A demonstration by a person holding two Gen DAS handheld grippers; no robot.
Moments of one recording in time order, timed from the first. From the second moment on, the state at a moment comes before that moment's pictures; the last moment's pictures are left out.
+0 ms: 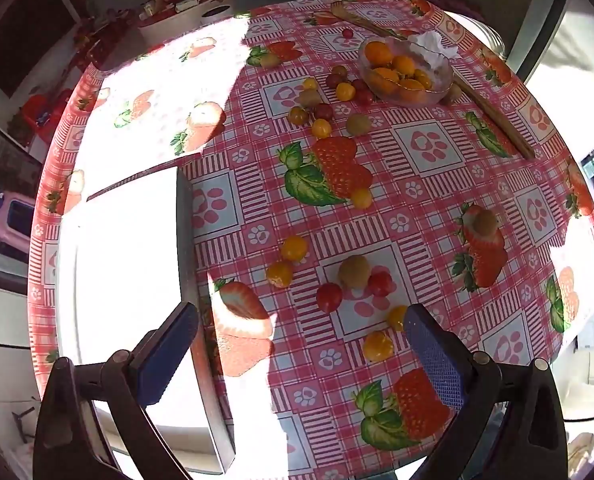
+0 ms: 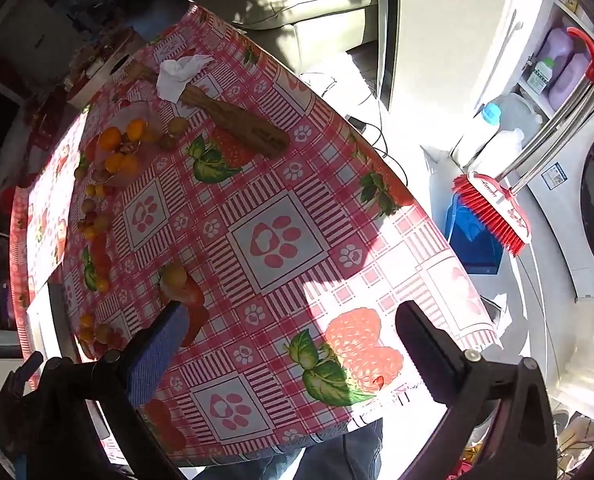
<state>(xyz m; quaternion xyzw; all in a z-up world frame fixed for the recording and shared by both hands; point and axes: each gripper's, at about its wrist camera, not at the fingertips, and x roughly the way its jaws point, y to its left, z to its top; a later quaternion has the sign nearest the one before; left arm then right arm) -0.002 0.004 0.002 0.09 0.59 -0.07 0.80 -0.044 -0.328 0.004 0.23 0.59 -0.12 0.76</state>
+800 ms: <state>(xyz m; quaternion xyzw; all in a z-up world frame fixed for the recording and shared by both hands) -0.024 0.052 0.015 0.08 0.62 -0.06 0.77 -0.041 -0.174 -0.001 0.06 0.71 0.03 0.70</state>
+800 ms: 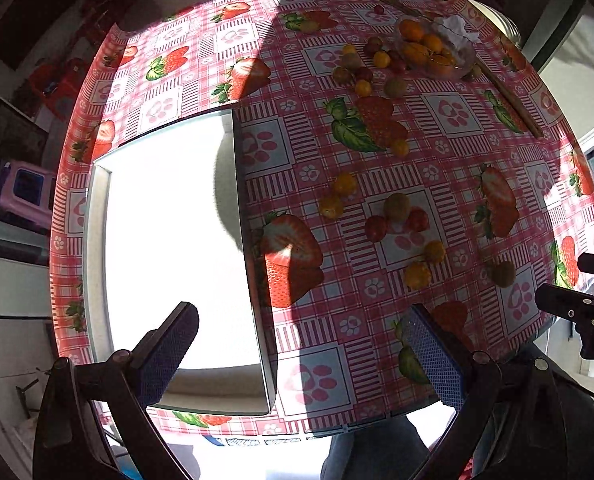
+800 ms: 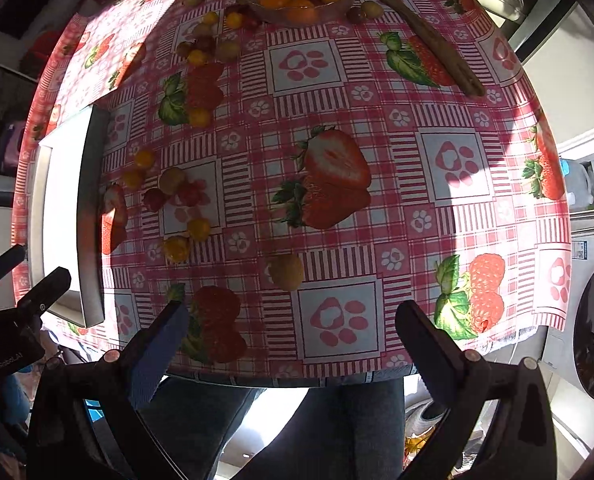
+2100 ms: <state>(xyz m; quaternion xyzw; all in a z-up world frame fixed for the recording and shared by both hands) -0.029 0.031 -0.006 0.07 0.63 -0.09 0.76 -0.056 -0.174 -0.014 0.04 0.72 0.02 0.69</state>
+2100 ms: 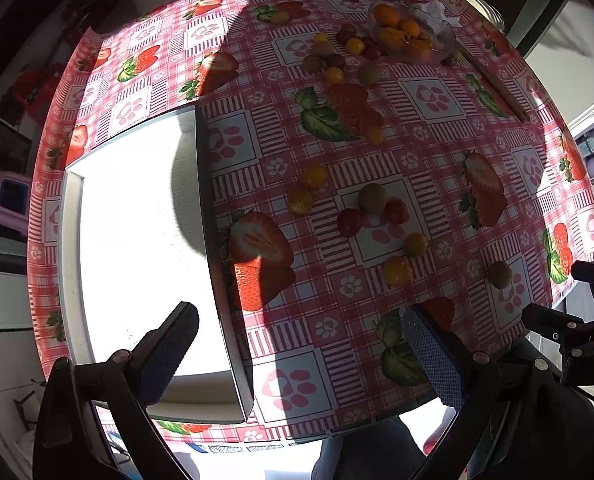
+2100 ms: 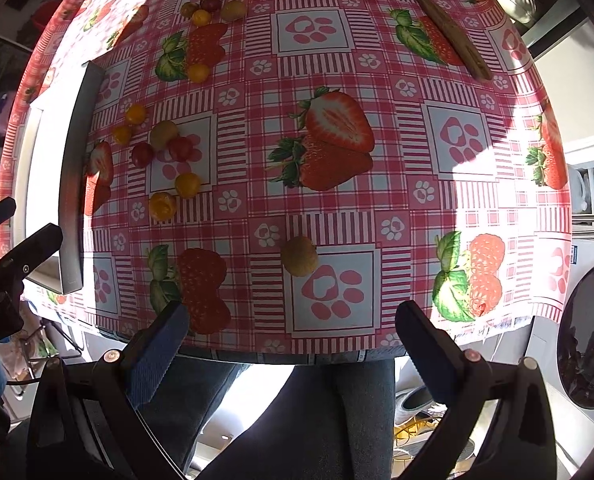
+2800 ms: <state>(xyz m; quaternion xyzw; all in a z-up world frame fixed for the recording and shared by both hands) -0.025 -0.036 -0.088 0.12 0.64 -0.13 0.75 -0.056 -0.154 -0.075 0.01 0.72 0.02 0.69</state>
